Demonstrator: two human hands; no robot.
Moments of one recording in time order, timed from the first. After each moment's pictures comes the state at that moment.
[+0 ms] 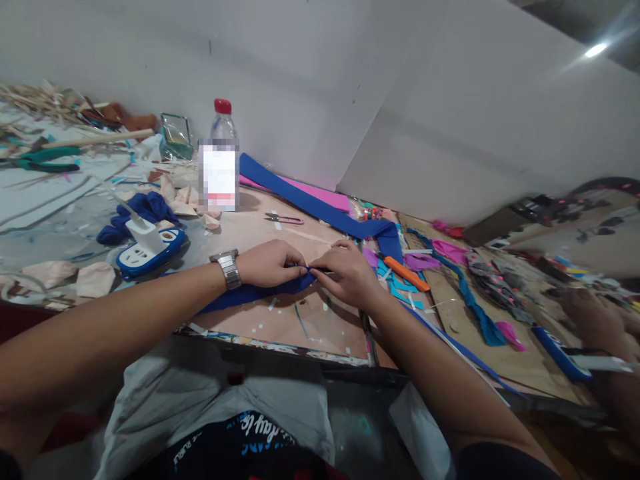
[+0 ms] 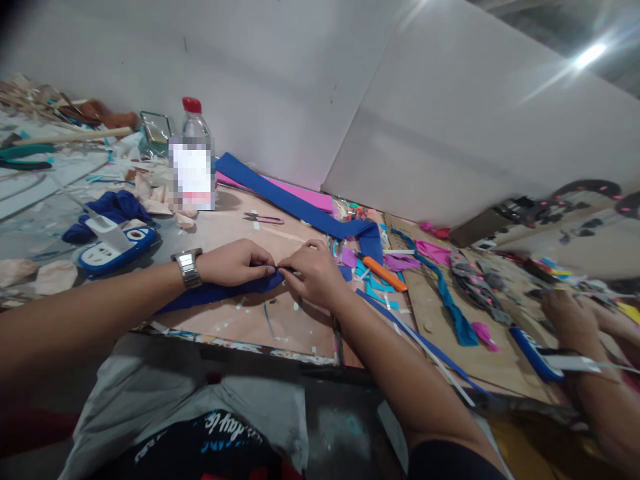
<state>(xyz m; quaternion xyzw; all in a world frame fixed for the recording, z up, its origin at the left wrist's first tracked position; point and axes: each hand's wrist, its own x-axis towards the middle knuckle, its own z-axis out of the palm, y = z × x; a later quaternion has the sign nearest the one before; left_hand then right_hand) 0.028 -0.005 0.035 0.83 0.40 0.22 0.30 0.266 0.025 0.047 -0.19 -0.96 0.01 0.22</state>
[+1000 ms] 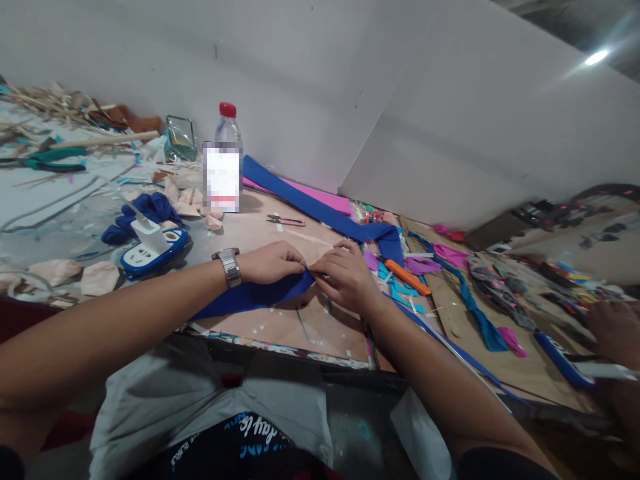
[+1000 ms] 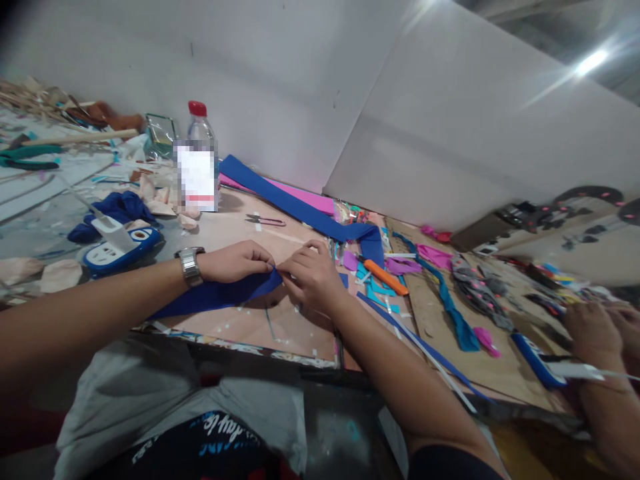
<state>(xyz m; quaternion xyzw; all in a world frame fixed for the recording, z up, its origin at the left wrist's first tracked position) 0.027 0.001 0.032 0.78 0.36 0.26 0.43 0.262 0.021 0.048 -0.16 -0.96 -0.04 0.23</state>
